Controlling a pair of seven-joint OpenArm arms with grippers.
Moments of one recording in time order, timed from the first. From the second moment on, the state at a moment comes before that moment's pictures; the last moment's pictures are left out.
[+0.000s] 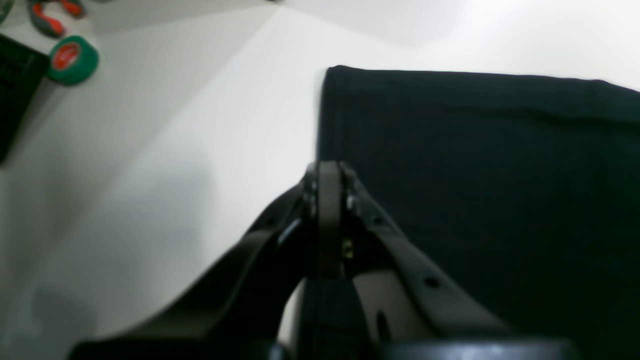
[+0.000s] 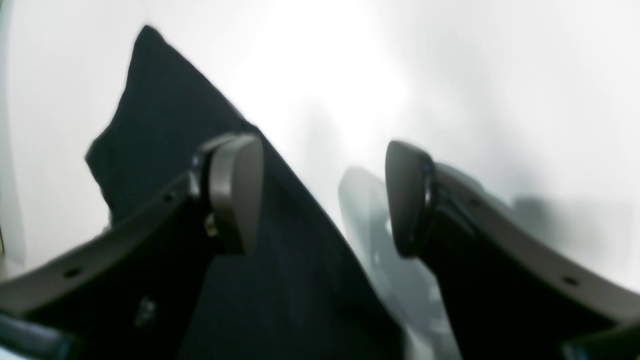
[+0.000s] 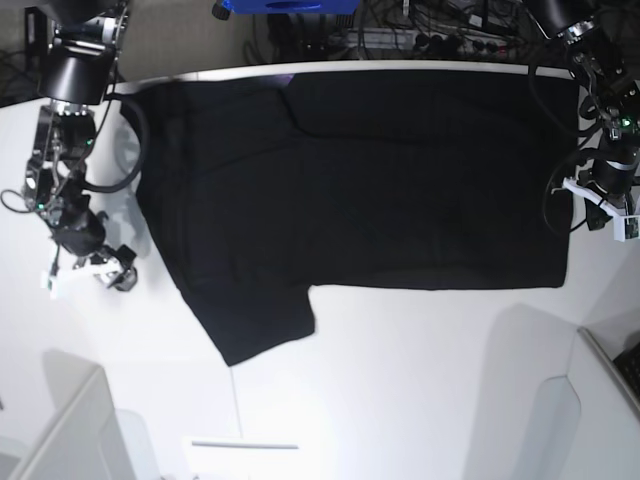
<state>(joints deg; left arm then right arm) 11.4 -17.0 -39.8 99.3 -15.5 -24.1 43.9 6.8 17.3 14.2 77.4 43.1 -1.9 -43.5</state>
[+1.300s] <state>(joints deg) 6.9 -18.1 -39.8 86.9 -14.6 -24.1 44.3 33.7 16.2 -29.2 38.9 43.5 -1.4 -25.4</state>
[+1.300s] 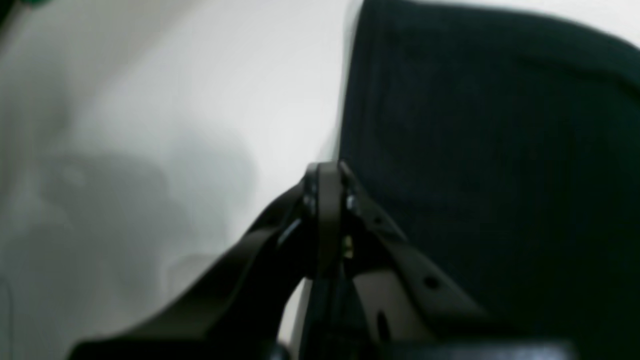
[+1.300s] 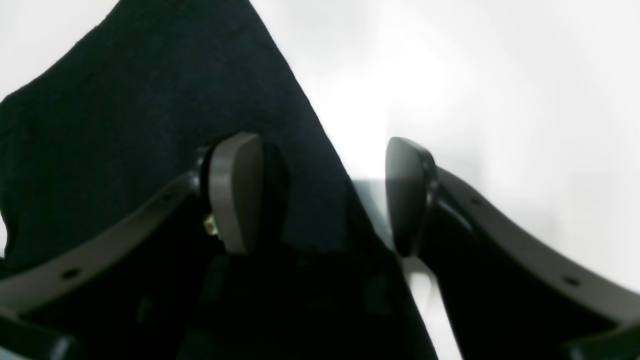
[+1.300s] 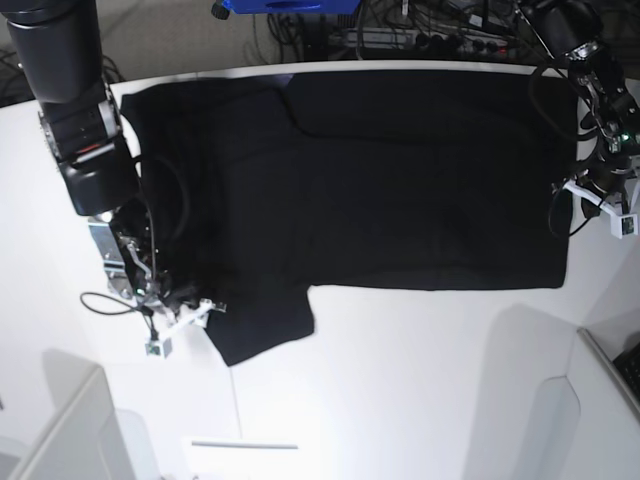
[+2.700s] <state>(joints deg) -20.6 -22.8 -33.3 48.1 -0.9 -23.9 34.1 33.0 16.1 -29.0 39.1 44.1 -1.0 -25.5</state>
